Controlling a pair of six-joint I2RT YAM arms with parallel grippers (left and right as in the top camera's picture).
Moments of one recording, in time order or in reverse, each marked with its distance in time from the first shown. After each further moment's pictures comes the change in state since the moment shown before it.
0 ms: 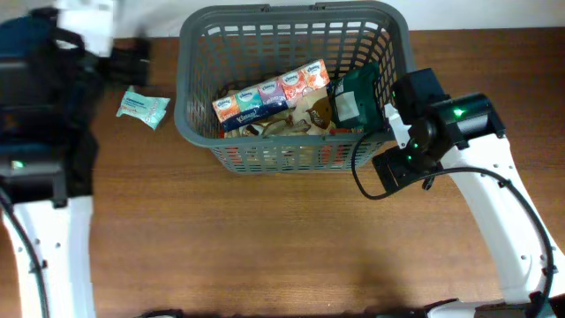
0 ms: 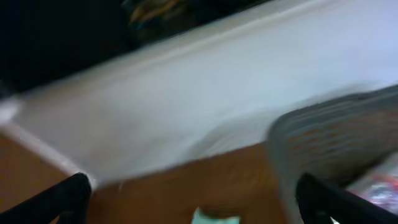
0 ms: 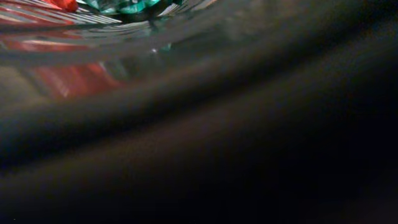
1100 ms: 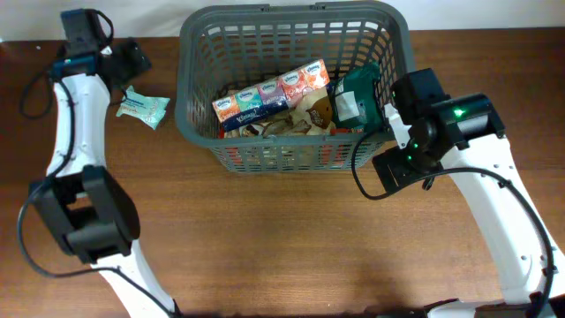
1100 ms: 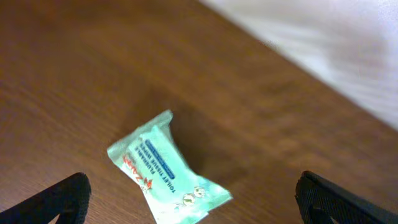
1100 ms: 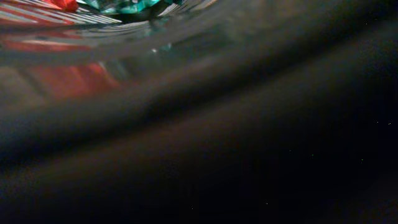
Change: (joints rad) left arm 0.111 0.750 0.188 -0.072 -0.069 -0.704; right arm 0.000 0.000 0.000 0.000 0.000 -0.001
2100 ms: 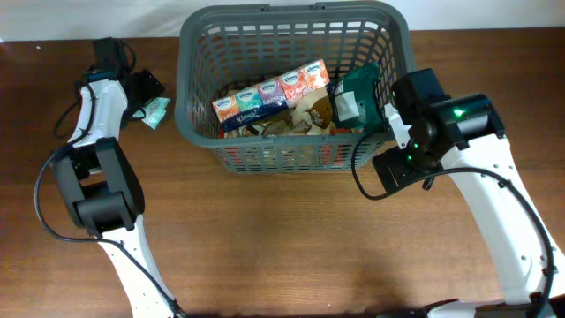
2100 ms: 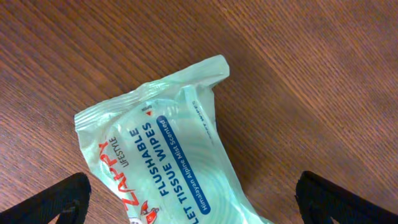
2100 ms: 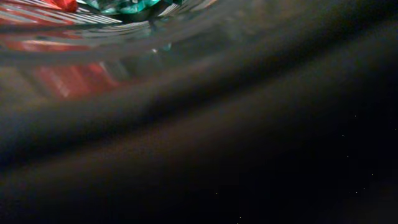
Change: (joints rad) left arm 0.000 0.216 0.000 0.014 -0.023 -0.158; right arm 0.000 0.000 0.000 0.000 0.000 0.001
